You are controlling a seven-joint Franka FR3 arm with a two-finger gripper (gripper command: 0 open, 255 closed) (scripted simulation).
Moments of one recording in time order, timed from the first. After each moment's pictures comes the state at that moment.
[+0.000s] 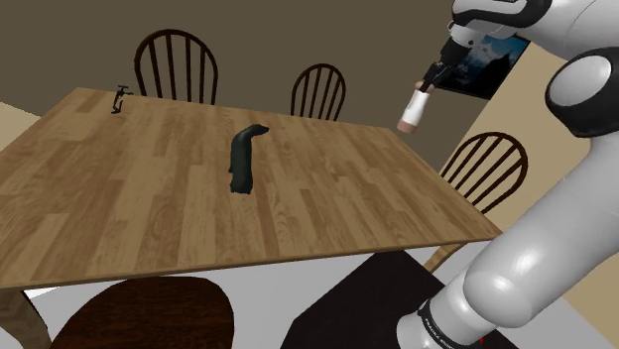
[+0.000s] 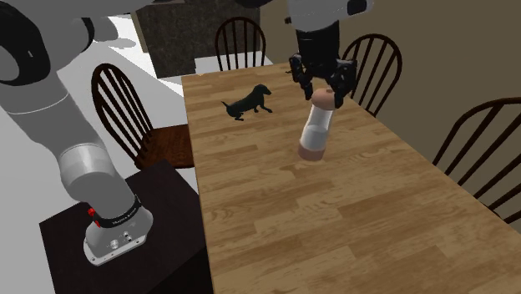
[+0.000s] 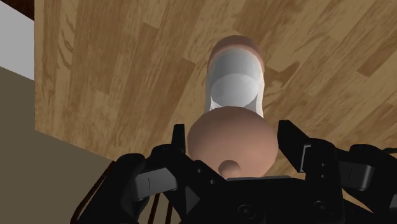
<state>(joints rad) -0.09 -0.01 -0.63 -1.55 0.02 1.81 -0.74</state>
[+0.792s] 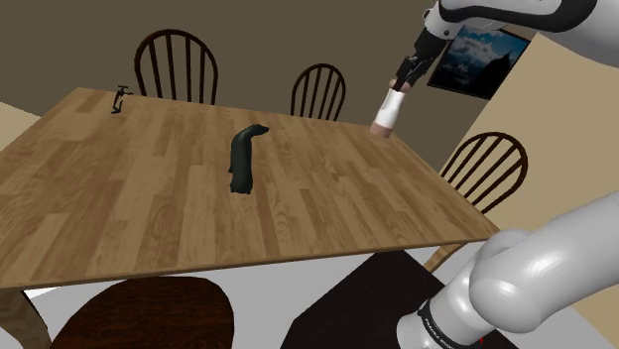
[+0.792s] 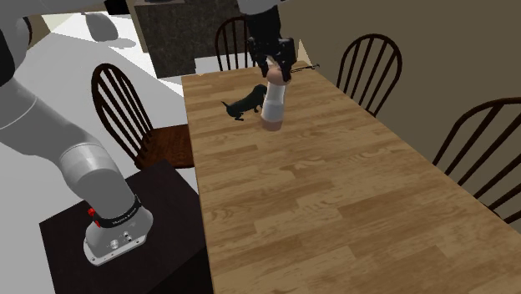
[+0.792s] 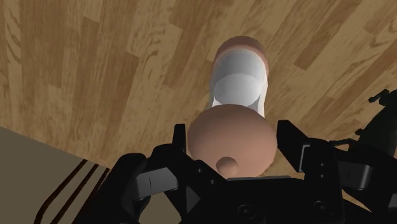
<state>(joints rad) 0.02 -0.28 -0.39 -1.82 -0.18 1.82 -0.36</state>
